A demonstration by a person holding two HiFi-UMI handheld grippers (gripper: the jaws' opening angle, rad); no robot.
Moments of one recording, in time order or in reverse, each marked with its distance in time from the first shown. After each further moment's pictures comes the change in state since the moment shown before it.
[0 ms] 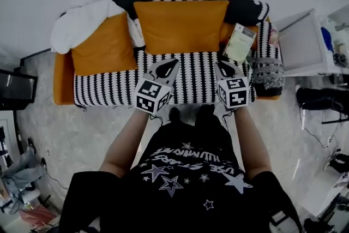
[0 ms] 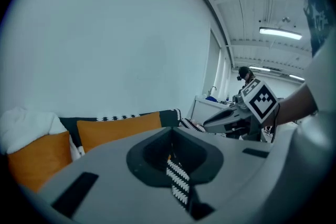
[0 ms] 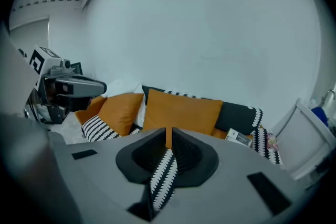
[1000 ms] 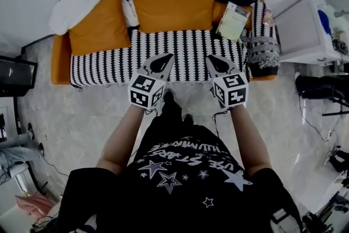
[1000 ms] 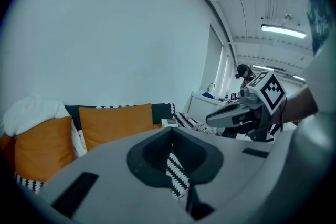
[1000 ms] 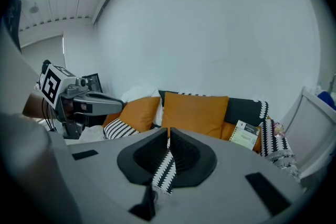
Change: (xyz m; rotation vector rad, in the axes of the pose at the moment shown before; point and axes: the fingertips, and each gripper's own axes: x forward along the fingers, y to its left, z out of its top) left arm -0.038 -0.100 -0.045 -0.029 0.041 0.039; right arm -0.097 0.036 -0.054 0.032 -0.073 0.151
